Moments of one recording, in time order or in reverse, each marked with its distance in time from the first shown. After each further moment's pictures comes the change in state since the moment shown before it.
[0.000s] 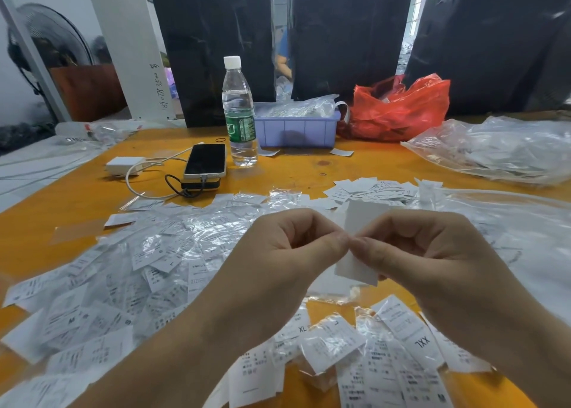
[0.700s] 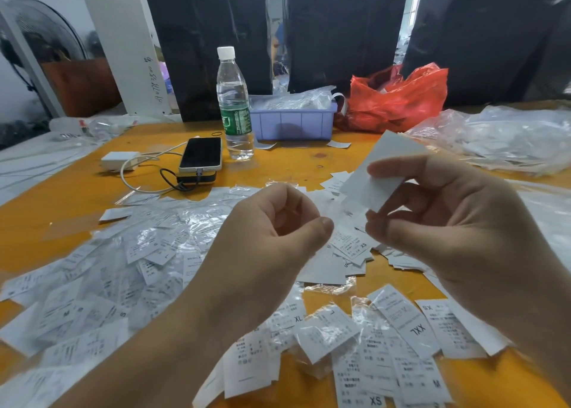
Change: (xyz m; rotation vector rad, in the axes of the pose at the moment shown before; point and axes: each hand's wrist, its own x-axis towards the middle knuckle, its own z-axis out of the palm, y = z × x) left_hand -0.001 -0.002 -0.001 0.126 0.181 0.006; right_hand 0.004 -0.003 -0.014 0.151 0.074 -0.088
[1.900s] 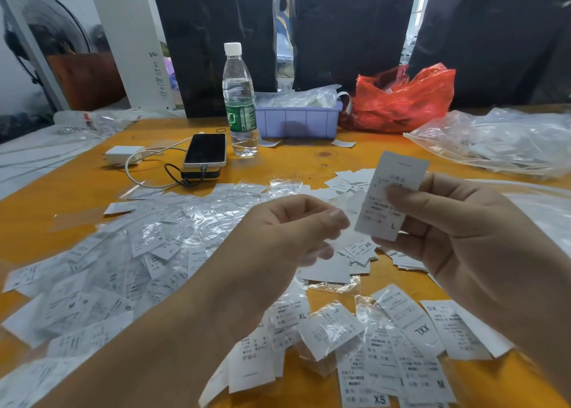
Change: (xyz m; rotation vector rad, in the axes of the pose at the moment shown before) left_hand 0.002 0.008 0.002 -0.302 -0.147 -0.248; right_hand 0.008 0.001 -0.001 0.391 0.075 0.368
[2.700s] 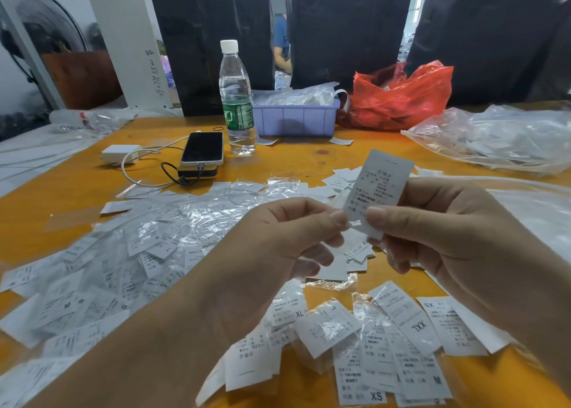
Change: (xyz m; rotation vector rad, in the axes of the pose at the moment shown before) left_hand 0.000 -0.002 -0.003 -0.084 -0.107 -0.064; right_hand -0.003 0.000 -0.002 -0.268 -0.239 -0.080
